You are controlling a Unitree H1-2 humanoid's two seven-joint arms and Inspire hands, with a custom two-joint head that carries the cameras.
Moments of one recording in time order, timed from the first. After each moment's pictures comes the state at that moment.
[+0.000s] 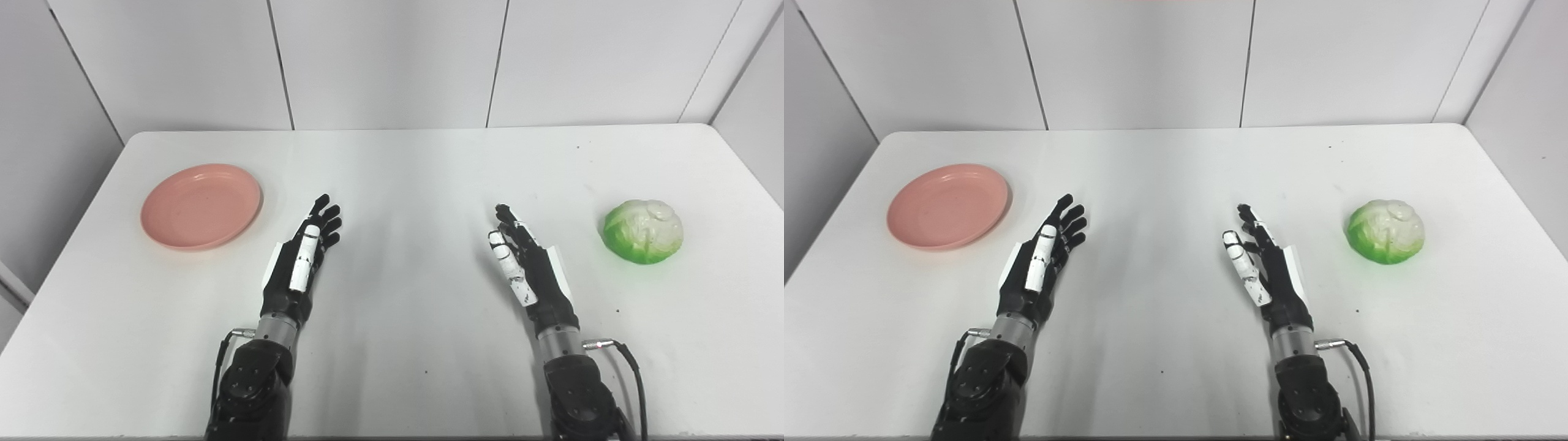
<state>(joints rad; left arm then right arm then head) -0.17 -0.01 -0.04 0.14 -0.05 0.01 -0.09 -0.12 -0.02 0.11 0.03 -0.28 0.00 -0.09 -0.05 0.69</state>
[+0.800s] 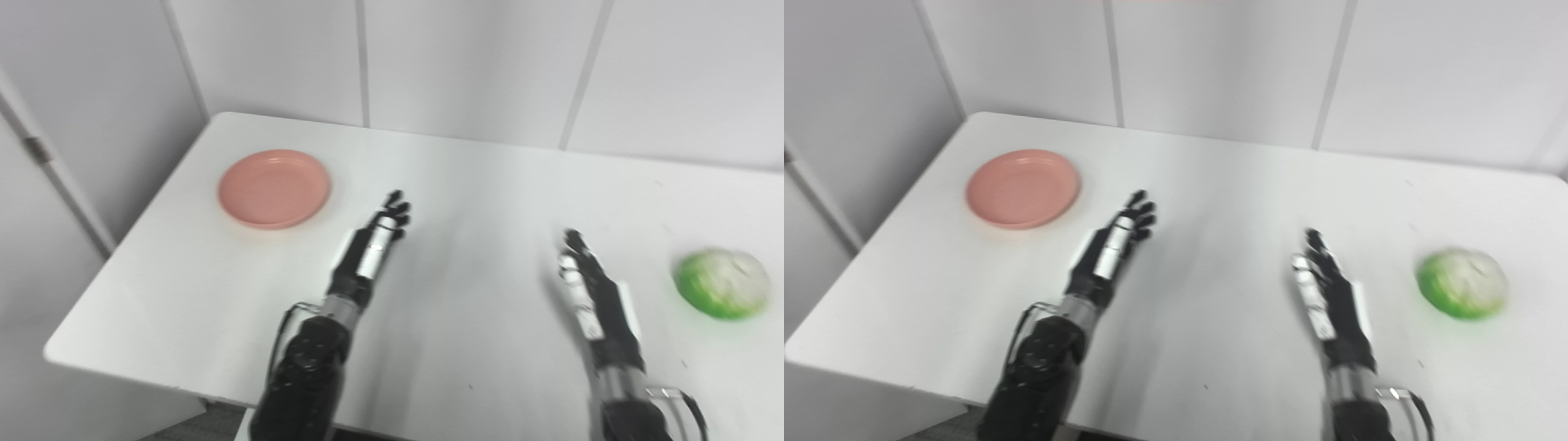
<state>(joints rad) -0.24 -0.04 -0.07 0.27 0.01 -0.06 -0.05 -0.13 -0.06 0.08 0.06 -0.20 -0.05 -0.05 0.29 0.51</state>
